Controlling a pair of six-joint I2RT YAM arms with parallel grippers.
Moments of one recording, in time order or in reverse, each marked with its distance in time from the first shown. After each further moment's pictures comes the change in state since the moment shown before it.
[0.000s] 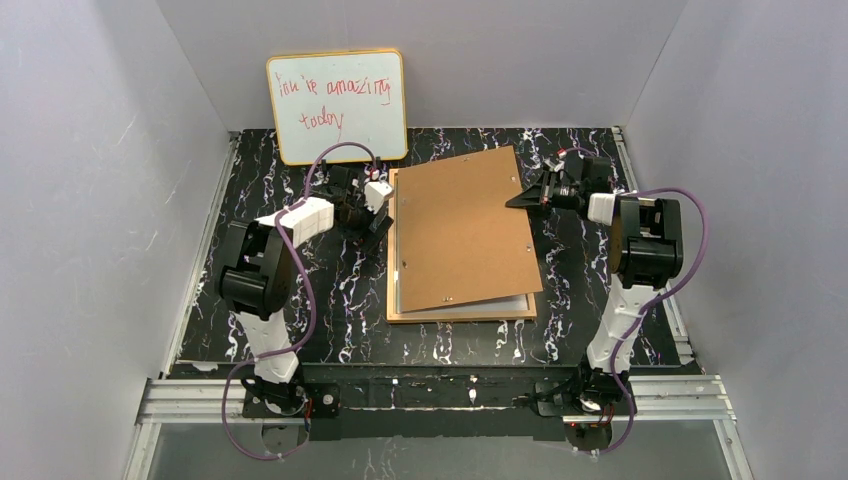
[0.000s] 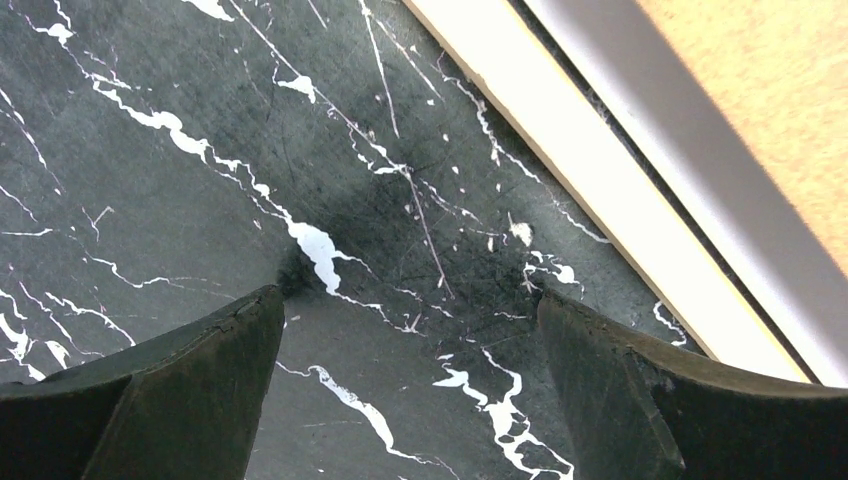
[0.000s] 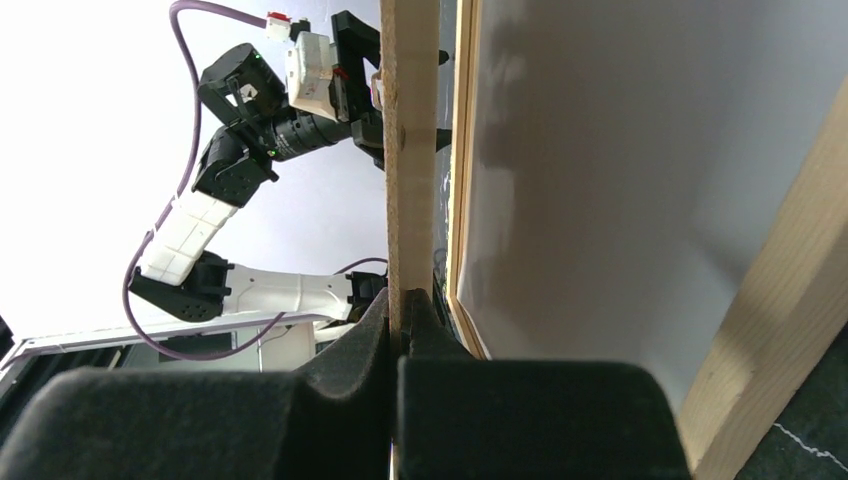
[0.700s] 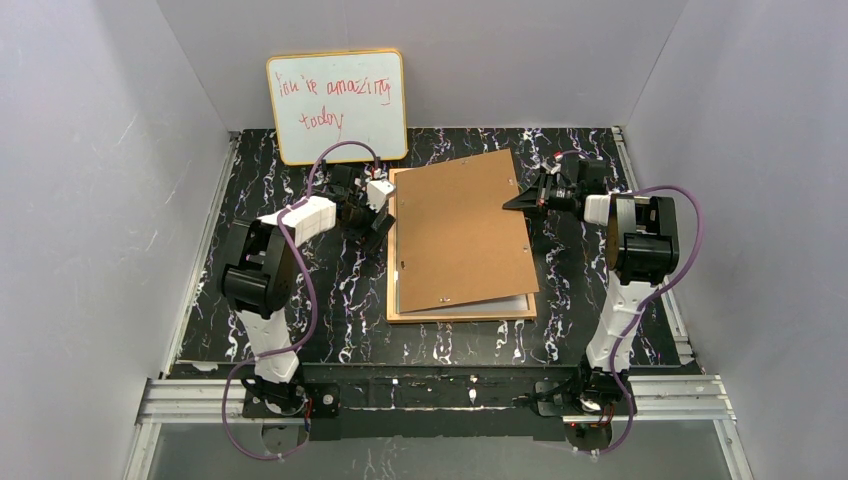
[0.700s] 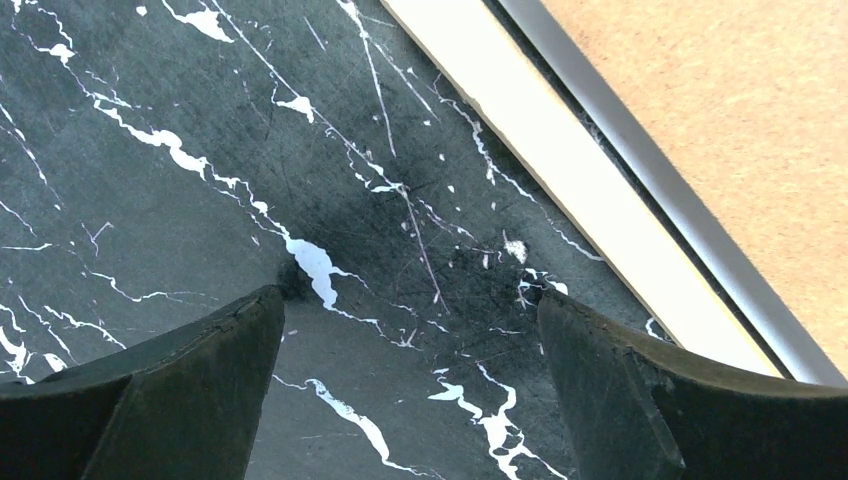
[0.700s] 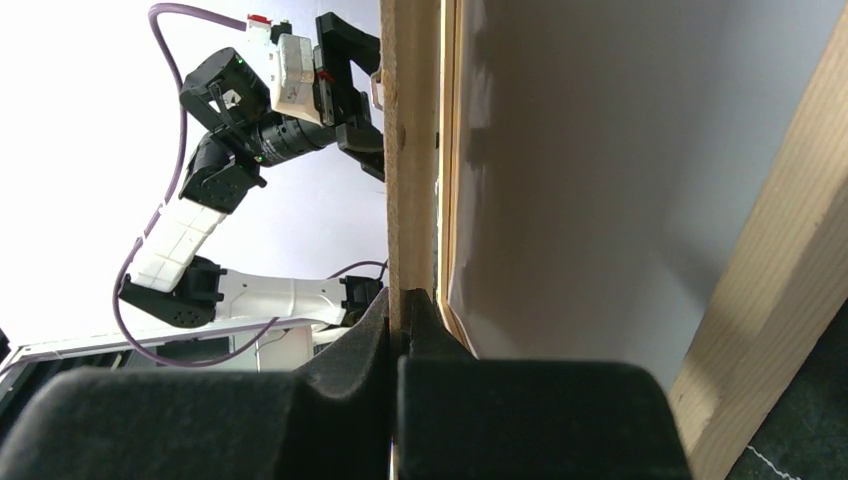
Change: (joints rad) left arm -0.012 0.016 0.018 0.006 -0.005 -0.022; right arm 0.011 0.043 0.000 0.044 0.011 0.017
